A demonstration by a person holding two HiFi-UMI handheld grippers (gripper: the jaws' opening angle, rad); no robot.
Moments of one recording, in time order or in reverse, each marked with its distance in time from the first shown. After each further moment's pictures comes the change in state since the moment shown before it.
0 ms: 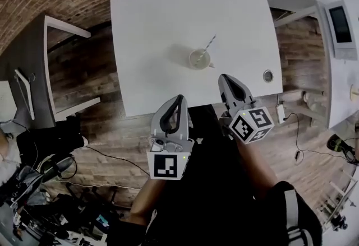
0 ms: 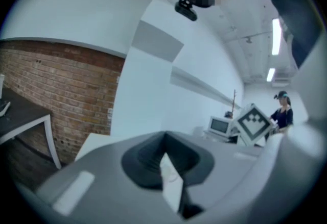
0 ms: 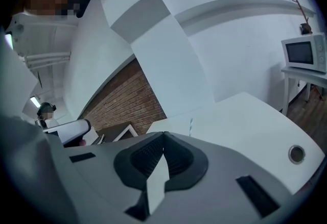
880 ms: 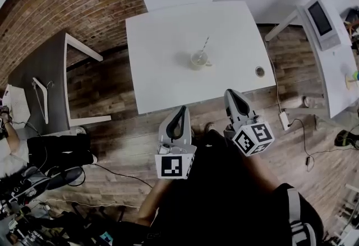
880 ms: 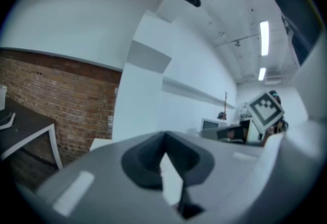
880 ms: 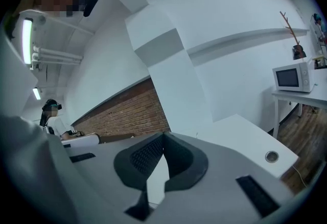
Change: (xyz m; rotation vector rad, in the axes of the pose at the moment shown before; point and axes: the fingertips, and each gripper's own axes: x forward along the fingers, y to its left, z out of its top) left arm -0.116 -0.037 0.027 0.044 -0.069 -0.035; right arm -0.131 0.084 0.013 -0.092 -0.204 -0.034
